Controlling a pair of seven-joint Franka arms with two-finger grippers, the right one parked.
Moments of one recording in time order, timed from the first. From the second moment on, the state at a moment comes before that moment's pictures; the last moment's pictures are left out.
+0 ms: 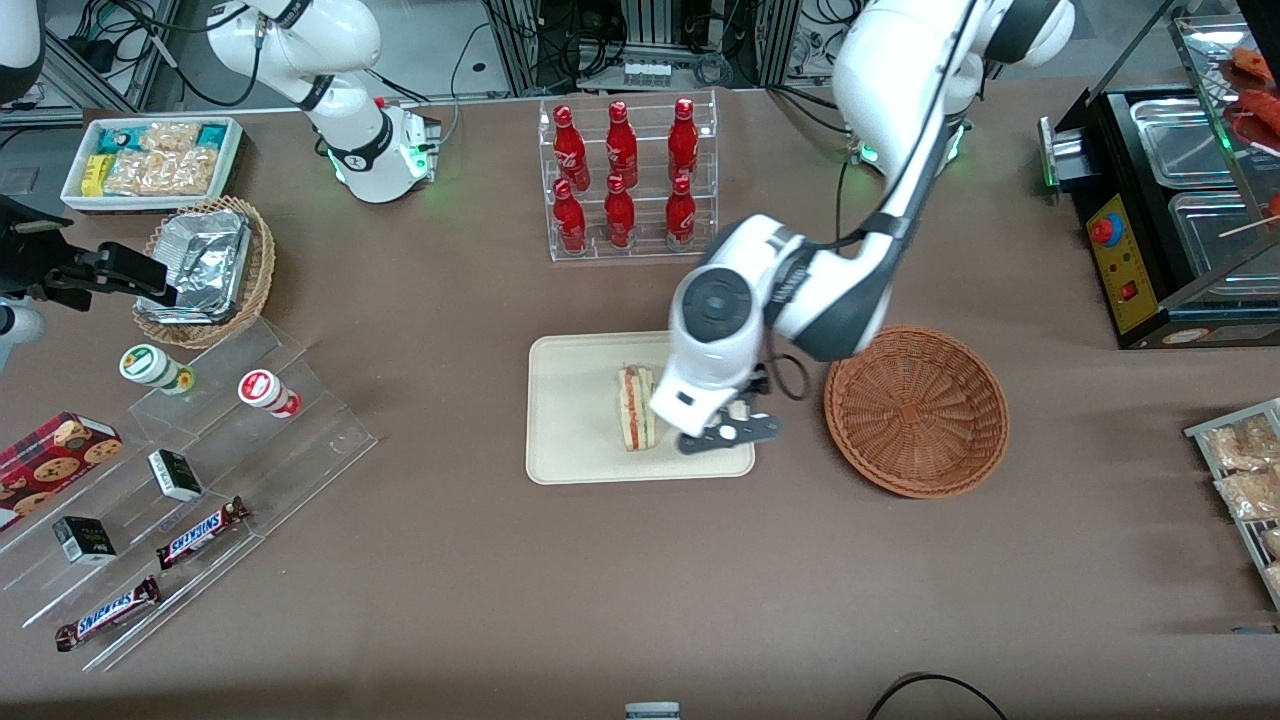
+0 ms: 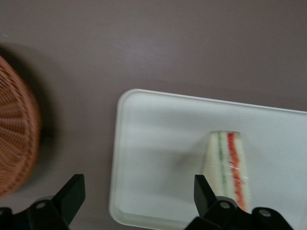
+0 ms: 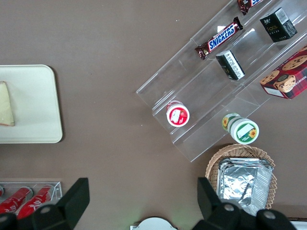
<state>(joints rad) -0.66 0.61 0.07 -1.37 -0.03 1.90 -0.74</state>
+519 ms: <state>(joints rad) -0.65 0.46 0.18 -1.49 -0.06 1.88 -0.61</state>
